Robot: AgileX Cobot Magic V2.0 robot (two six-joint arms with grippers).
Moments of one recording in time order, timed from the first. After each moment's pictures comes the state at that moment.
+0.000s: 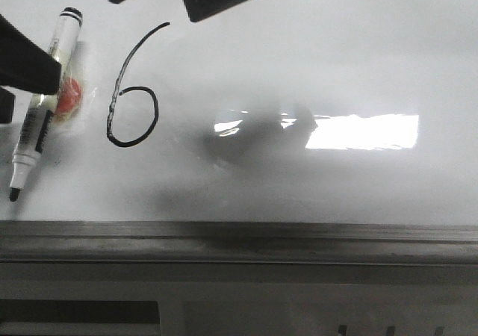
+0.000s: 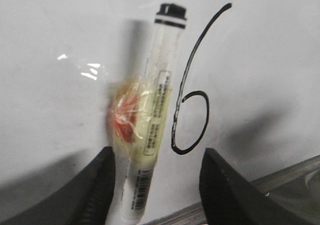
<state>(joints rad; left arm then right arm) -0.52 0.90 -0.51 -0.69 0.29 0.17 0.92 1.20 -0.93 0.25 0.35 -0.06</state>
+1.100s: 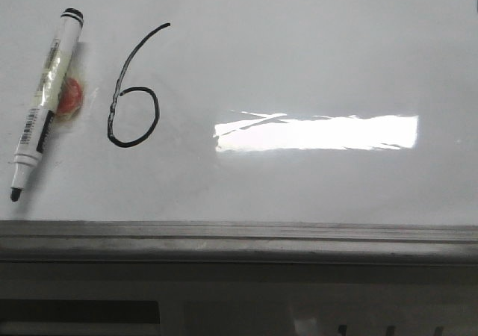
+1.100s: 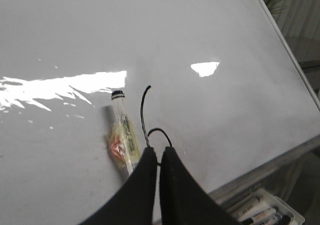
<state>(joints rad) -0.52 0.08 -0.28 -0.48 0.35 0.31 0.92 0.48 -0.23 0.04 -0.13 -0.06</state>
